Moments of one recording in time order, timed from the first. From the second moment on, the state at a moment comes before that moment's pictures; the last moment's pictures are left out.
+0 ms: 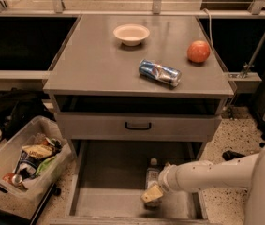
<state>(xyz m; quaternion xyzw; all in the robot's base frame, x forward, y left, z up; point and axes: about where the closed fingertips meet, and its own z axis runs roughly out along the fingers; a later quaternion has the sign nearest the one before) 0.511 -0.111 0.430 -0.40 0.87 0.11 0.25</state>
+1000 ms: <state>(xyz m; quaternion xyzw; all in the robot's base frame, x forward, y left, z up) 0.483 -0.133 0.416 -0.29 0.93 0.08 0.23</state>
